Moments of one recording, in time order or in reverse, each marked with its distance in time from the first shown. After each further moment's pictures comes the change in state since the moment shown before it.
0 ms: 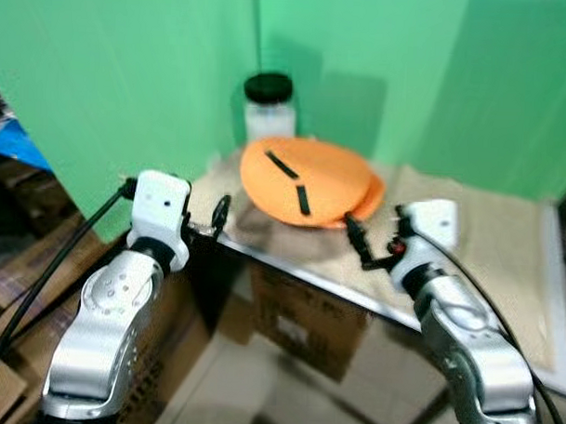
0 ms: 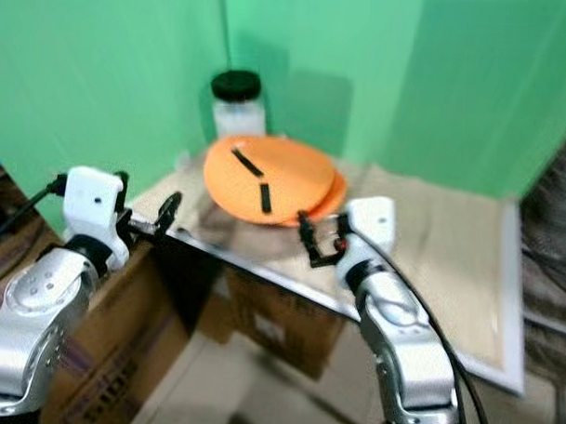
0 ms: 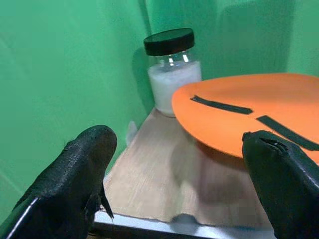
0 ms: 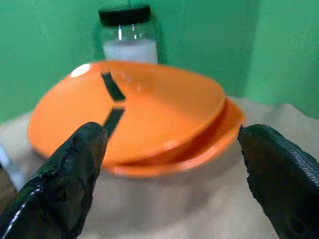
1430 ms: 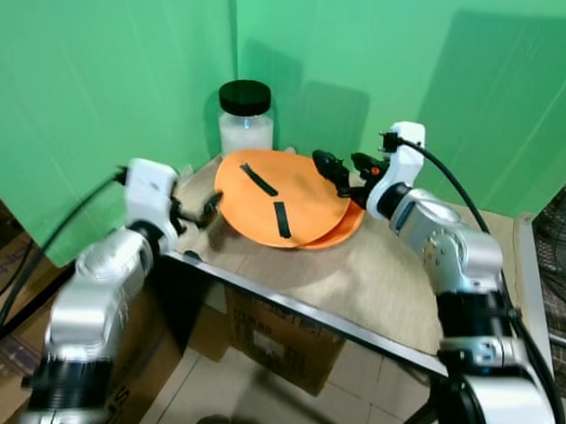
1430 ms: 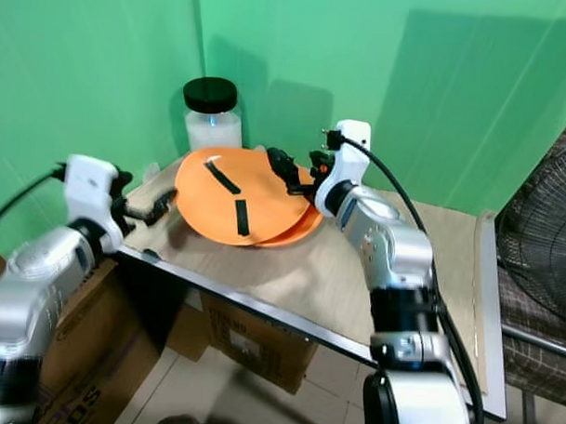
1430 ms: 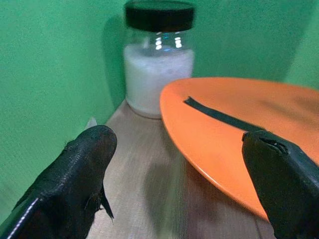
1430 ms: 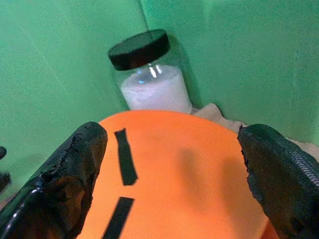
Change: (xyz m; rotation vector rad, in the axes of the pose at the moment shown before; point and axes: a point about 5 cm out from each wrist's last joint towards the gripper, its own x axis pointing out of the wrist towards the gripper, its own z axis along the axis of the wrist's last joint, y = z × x) left arm 0.037 0.038 -0.023 -0.218 0.086 -0.038; right arm 0.088 -0.004 0.046 0.241 0.063 0.260
